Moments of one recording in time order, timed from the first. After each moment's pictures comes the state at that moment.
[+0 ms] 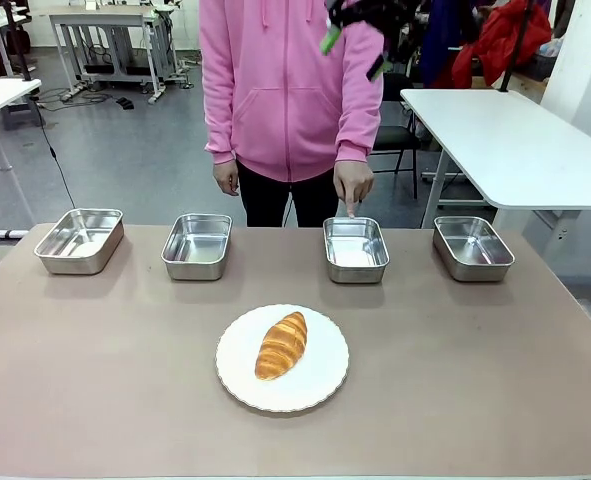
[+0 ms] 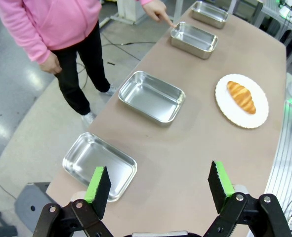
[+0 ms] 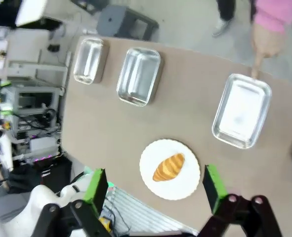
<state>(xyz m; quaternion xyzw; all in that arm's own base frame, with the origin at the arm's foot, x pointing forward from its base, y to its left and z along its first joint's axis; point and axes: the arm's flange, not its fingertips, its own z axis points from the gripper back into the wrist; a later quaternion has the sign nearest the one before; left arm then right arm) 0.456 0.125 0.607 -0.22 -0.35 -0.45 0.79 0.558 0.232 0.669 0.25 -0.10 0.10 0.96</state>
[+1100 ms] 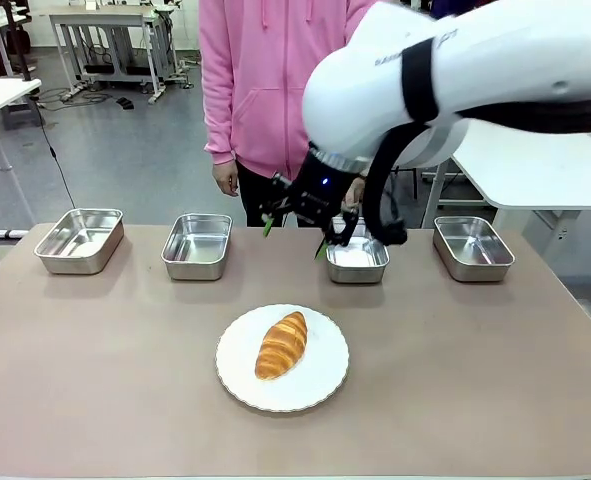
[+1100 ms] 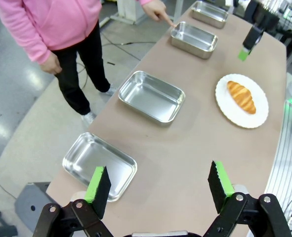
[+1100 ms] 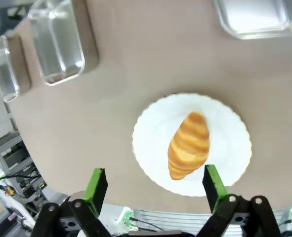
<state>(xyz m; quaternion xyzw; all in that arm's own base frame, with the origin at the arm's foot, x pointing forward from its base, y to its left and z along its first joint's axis) 0.456 0.125 0.607 -0.22 -0.35 -0.45 0.79 0.441 0.346 0.448 0.17 0.00 -0.14 0.97</state>
